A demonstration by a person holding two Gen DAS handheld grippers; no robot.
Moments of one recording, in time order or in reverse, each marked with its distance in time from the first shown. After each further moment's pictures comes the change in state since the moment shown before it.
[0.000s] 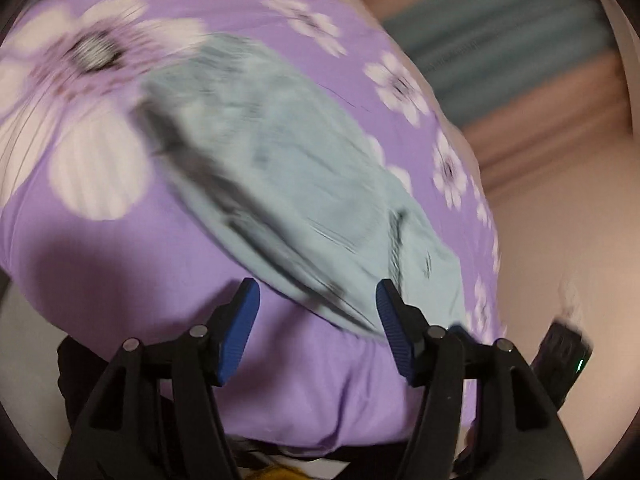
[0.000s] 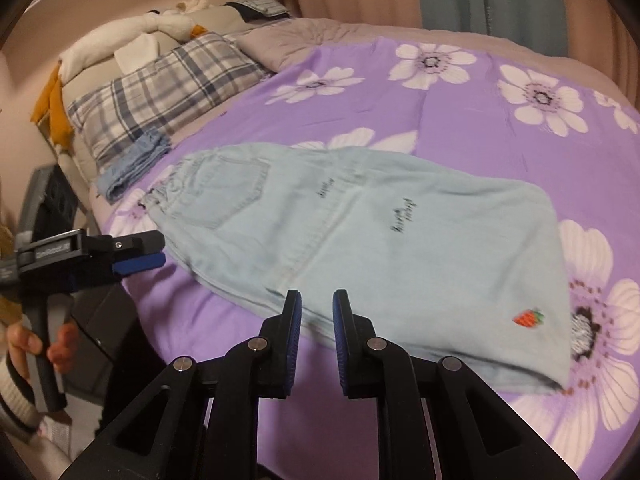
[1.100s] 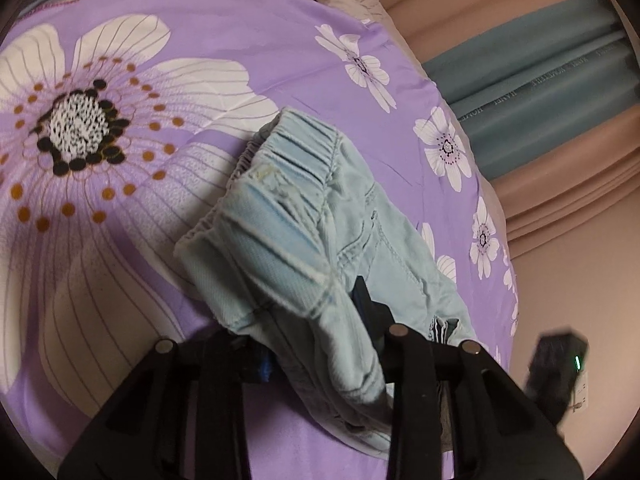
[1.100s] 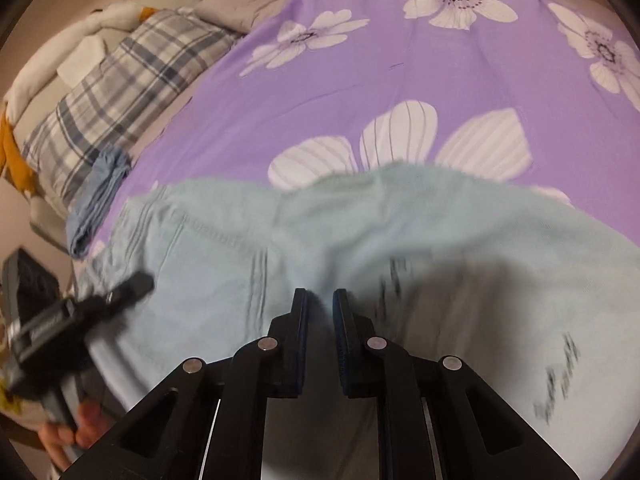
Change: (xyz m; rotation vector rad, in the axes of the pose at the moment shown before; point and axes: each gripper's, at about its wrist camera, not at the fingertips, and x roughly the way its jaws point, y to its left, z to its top) left arm 0.025 0.026 0.075 -0.060 -0.115 0.081; right arm 0.112 0.022 0.065 0.153 0.209 0.032
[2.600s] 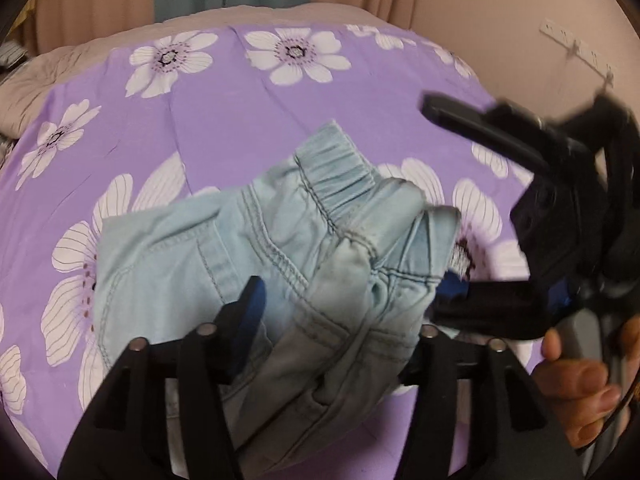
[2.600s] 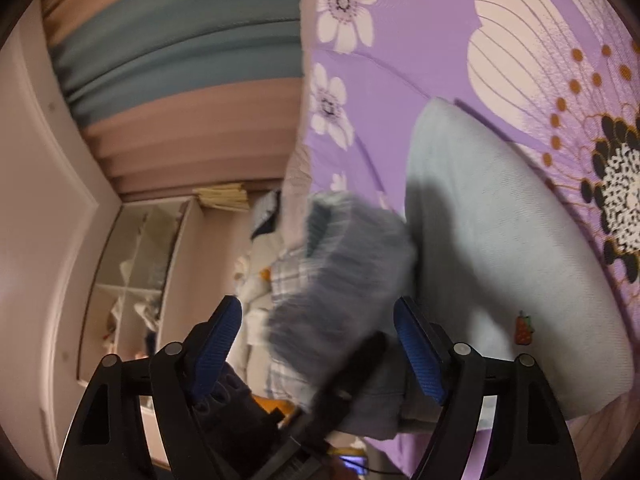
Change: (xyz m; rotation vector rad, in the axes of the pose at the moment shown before) left arm 0.102 -0.255 -0.172 1.027 0.263 0.003; right arm -0.112 -0.182 -0.115 0.925 -0.500 0.820
